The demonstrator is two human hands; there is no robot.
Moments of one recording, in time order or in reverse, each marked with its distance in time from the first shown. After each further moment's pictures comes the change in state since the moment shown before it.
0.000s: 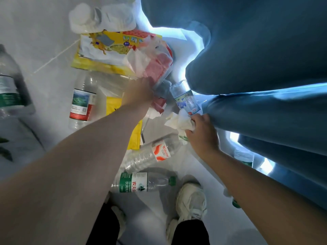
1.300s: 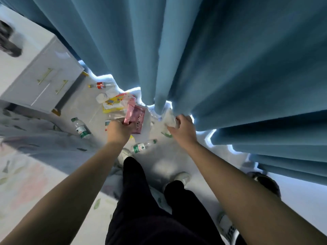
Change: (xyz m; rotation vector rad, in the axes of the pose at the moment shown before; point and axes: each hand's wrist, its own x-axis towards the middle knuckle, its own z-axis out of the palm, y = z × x) left_hand -0.434 0.139 -0.523 -0.876 0.017 -0.413; right_hand -0.530 -0.065 -0.390 0.610 0.283 0.162
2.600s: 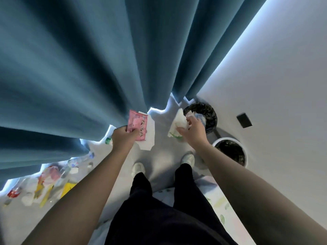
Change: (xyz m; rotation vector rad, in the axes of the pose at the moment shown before) left_hand -0.267 0.144 0.349 0.392 -0.570 0.472; right_hand -0.231 0.369 -0.225 0.446 0.611 0.661
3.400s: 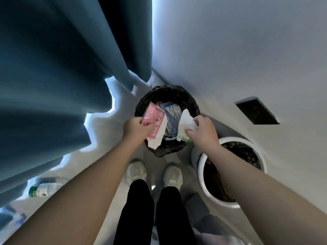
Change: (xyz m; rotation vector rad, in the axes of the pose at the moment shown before) left_hand 0.237 -0.002 0.489 0.382 -0.466 0.169; right_hand 0.323 0.368 0.031 -0.081 0.009 0.348
